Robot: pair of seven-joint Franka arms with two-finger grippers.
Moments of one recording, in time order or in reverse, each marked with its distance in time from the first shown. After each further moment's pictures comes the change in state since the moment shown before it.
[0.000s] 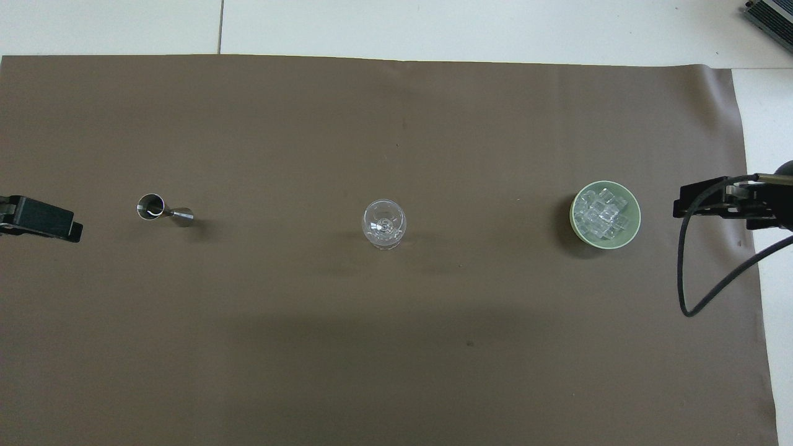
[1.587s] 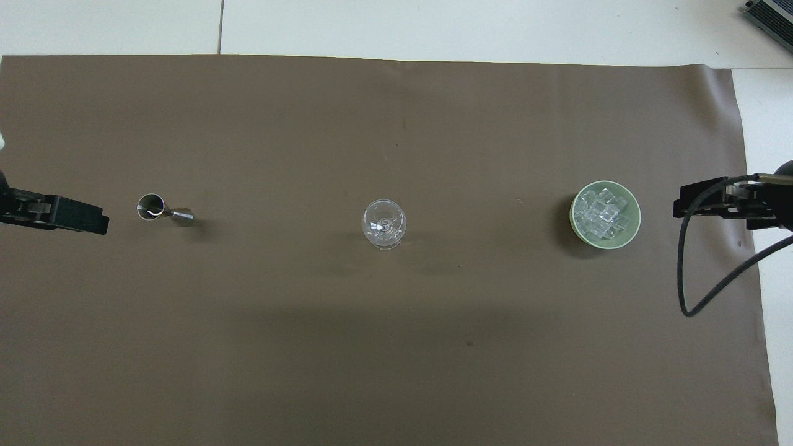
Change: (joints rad) left arm -0.013 -0.050 -0.023 -0.137 0.000 0.164 -0.001; right arm 0.000 0.000 0.000 0.000 0.000 0.000 0.000
